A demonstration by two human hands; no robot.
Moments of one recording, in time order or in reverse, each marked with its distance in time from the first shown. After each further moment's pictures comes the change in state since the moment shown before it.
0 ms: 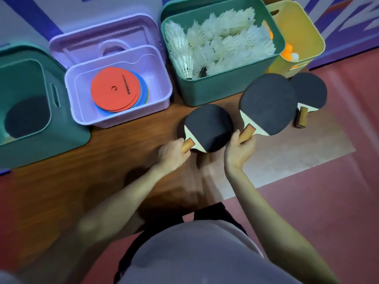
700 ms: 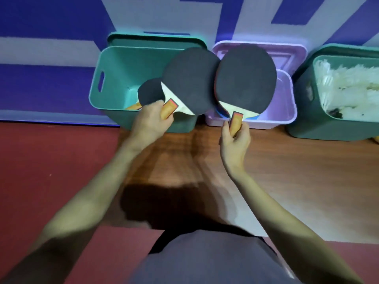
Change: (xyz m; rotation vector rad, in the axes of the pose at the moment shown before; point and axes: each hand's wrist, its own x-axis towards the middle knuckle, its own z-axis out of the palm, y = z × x) left_hand -0.107 -0.300 -0.212 -0.187 0.510 -0.282; right_hand -0.272 -0.038 0.176 -0.052 -0.633 -0.523
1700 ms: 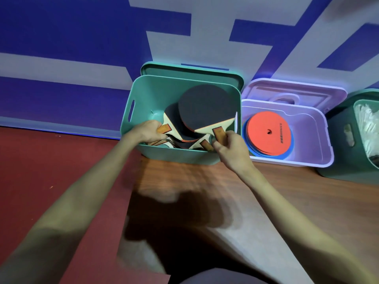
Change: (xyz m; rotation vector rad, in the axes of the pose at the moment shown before) left_hand 0.128 -0.142 -0.018 0.122 -0.548 -0.123; right_hand 0.047 -0.058 0.114 -0.527 -0.591 0.008
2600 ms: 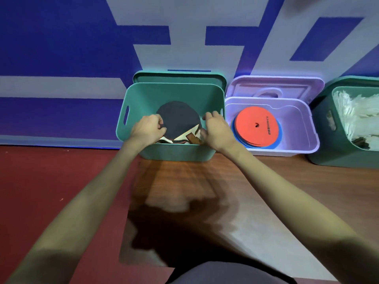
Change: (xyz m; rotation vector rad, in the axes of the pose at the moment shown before) left_hand -0.049 0.052 -0.002 0.015 0.353 -0.007; right_hand 0.024 -0.004 -0.007 -0.417 0.006 -0.318
